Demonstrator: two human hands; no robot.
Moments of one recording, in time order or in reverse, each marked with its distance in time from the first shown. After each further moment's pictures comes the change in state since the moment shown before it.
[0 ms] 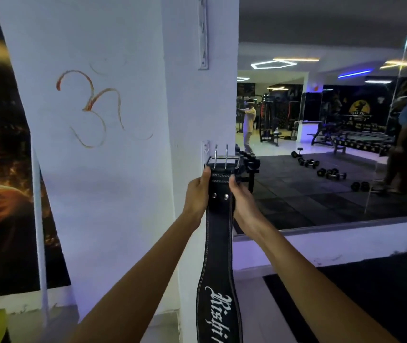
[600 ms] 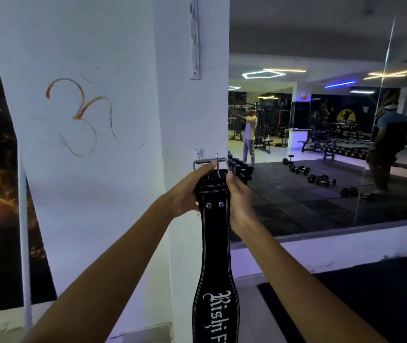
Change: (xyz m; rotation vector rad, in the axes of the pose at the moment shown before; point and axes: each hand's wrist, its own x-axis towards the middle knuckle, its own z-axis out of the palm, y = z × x) left_hand 0.029 0.031 -0.014 0.016 -0.322 -0.285; right_hand 0.013 -0.017 0.008 0.063 0.188 -0.076
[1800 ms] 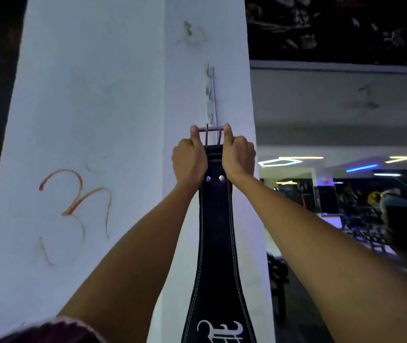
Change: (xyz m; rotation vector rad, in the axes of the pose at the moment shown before) left_hand 0.252 0.200 -0.082 0.335 0.960 0.865; right_hand 0.322 -0.122 0.137 -0.701 0.231 -0.748
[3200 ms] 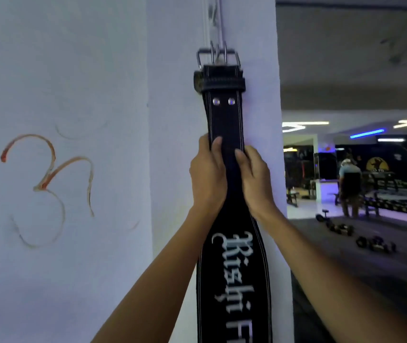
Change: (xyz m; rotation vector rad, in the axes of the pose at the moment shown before) left_hand -0.027 -0.107 0.069 -0.168 -0.132 0.081; right_hand -0.026 0.138 0.066 0.487 -0.181 -0.090
